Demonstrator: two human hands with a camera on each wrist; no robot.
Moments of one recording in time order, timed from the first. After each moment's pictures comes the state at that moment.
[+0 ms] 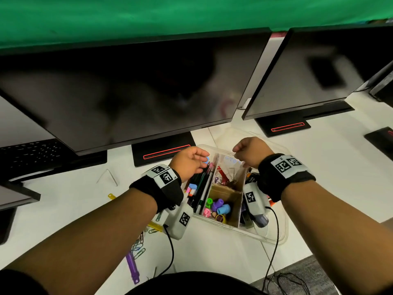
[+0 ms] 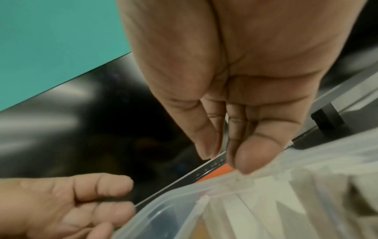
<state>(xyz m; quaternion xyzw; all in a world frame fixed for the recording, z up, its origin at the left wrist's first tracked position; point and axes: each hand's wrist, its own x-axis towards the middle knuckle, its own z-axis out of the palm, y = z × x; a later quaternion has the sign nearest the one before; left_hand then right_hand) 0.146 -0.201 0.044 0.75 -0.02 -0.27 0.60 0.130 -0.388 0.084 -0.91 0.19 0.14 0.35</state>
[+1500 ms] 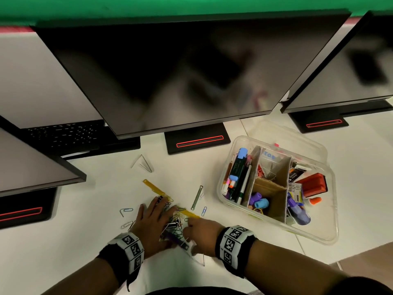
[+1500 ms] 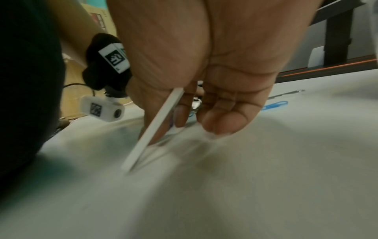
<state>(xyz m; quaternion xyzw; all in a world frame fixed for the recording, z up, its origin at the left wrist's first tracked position) 0.032 0.008 -0.096 0.94 -0.21 -0.26 0.01 0.022 -0.189 -0.050 -0.87 -0.27 0.39 0.09</state>
